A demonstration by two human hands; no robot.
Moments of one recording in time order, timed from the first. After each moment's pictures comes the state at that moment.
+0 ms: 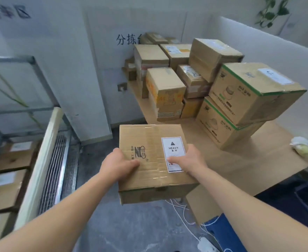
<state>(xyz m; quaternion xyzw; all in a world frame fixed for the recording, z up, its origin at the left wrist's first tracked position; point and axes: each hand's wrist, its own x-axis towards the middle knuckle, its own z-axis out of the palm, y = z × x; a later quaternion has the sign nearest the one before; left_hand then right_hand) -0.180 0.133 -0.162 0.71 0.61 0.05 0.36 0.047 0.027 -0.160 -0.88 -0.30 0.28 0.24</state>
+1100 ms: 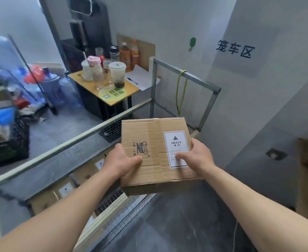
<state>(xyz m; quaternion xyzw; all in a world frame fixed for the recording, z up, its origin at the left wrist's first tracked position) -0.501 0.270 -0.136 0.35 0.85 0.28 0.29 -0.284 0.410 -0.123 -0.57 -0.72 0.37 0.13</state>
